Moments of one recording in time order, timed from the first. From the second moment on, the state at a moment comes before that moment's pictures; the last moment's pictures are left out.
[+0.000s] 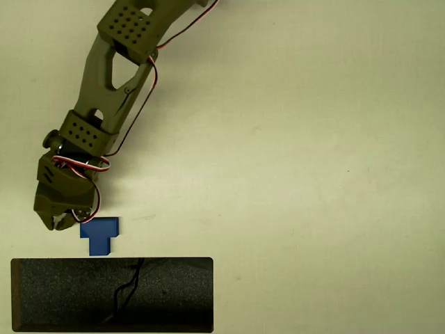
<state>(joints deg) 28.4 19.3 30.8 25.8 -115.7</state>
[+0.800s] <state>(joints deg) 21.4 18.5 29.4 26.5 -112.8</state>
